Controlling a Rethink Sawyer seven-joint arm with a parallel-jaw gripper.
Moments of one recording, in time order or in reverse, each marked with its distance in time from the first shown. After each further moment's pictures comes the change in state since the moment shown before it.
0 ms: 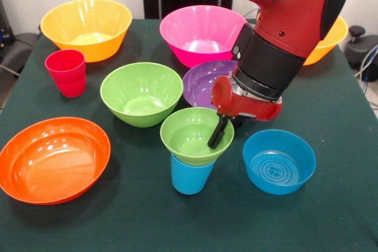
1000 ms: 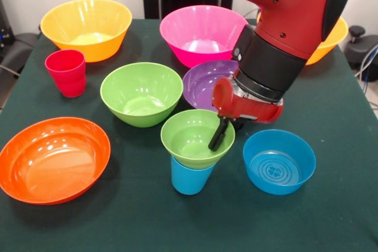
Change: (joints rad) arm -0.001 0.005 0.000 -0.014 0.000 0.000 0.000
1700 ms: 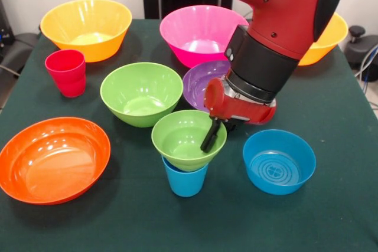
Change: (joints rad) arm -0.019 -0.002 0.000 -0.004 0.000 -0.006 0.000
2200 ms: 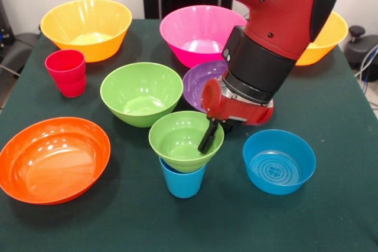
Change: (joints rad) arm -0.004 0.000 0.000 0.000 0.000 -0.012 0.000
